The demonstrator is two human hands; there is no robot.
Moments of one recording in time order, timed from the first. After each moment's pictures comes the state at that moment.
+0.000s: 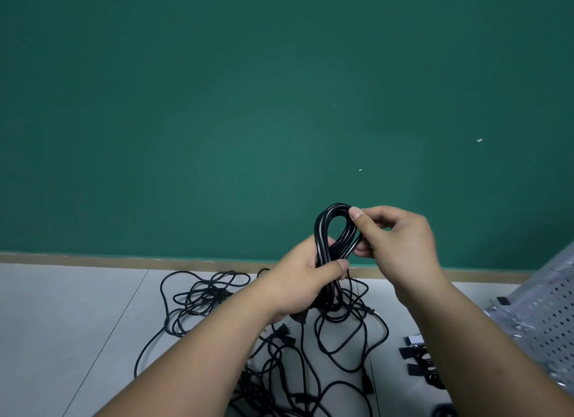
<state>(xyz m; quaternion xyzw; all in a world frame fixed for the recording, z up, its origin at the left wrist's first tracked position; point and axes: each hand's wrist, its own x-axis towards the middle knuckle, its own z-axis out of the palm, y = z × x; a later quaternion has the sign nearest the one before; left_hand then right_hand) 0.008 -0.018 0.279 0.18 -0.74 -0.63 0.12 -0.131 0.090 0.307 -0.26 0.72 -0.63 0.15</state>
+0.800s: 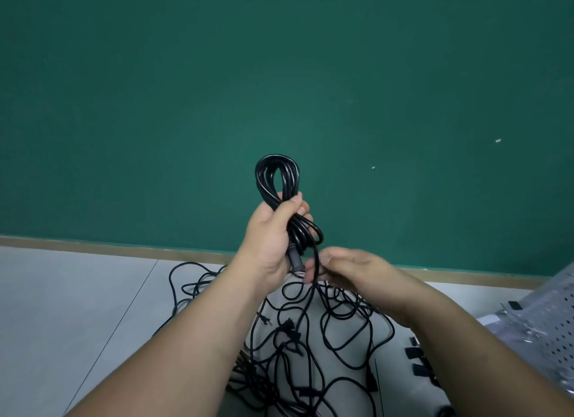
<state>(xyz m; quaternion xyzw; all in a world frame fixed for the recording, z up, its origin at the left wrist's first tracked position) 0.011 -0.048 0.305 0.22 -0.43 -0.79 0.37 -0.111 0.078 0.272 -0.40 0.63 -0.45 0.49</state>
